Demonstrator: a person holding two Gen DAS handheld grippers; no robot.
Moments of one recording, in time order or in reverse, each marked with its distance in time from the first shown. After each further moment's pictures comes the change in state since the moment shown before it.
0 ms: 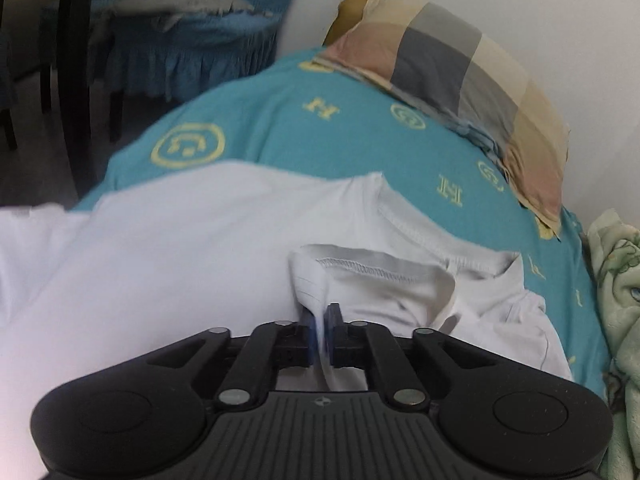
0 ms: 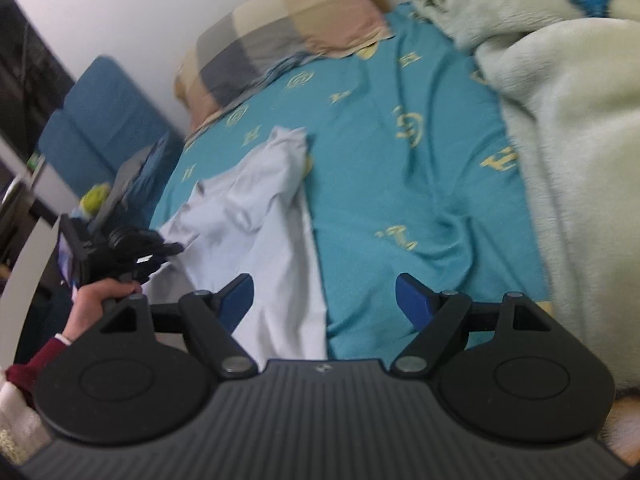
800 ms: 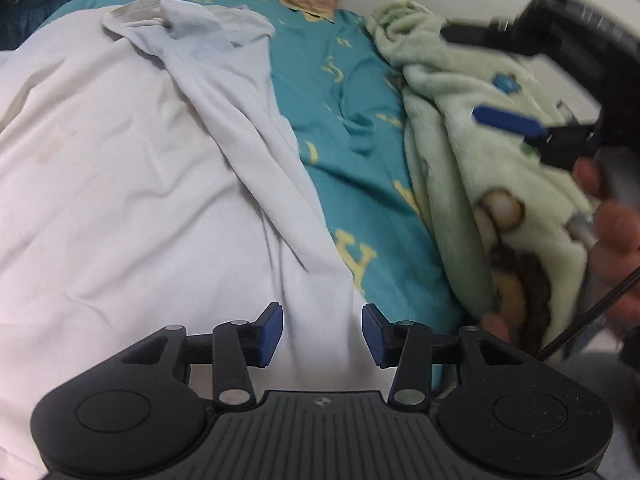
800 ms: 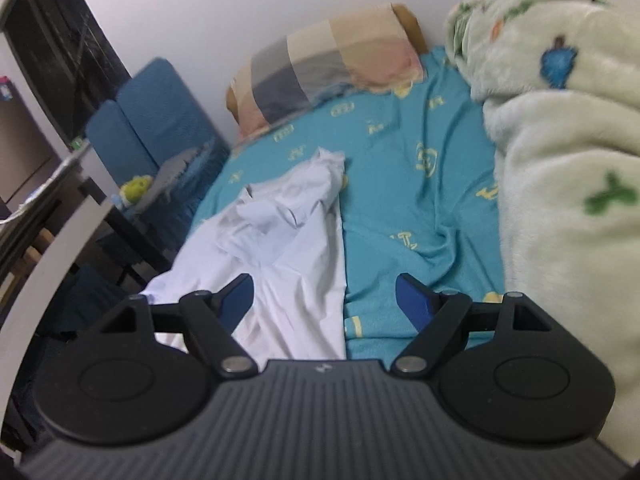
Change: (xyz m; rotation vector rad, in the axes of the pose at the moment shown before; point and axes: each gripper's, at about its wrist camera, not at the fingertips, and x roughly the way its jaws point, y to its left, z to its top) left arm -0.257 -0.058 -0.317 0.444 0.306 -0.353; right arm -0.115 0.003 -0.033 -0.107 -0.098 0.070
